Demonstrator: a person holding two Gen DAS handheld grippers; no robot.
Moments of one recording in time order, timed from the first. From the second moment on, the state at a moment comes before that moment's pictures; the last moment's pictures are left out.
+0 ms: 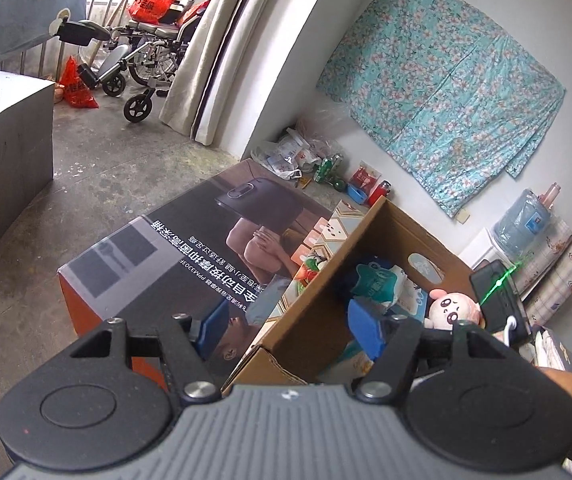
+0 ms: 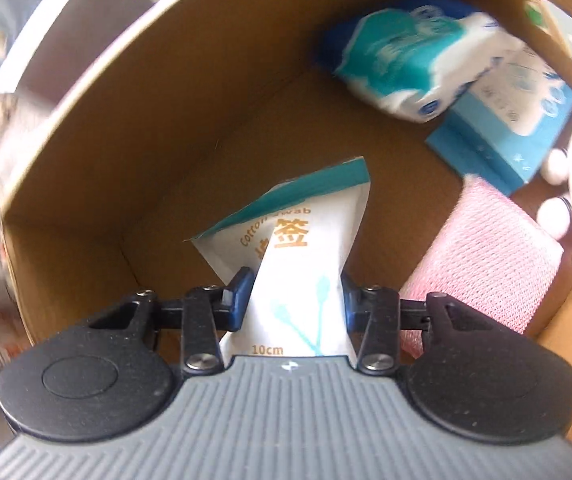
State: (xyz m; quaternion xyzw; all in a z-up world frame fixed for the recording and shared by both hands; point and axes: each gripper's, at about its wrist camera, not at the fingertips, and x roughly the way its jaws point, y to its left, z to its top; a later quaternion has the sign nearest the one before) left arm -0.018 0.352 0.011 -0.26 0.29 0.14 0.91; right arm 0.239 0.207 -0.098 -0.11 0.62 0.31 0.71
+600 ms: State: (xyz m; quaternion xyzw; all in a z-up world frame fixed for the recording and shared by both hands) left arm -0.018 0.350 0.002 -0.27 0.29 0.12 0.91; right arm 0.287 0.100 -0.079 0.19 0.63 0.12 0.75
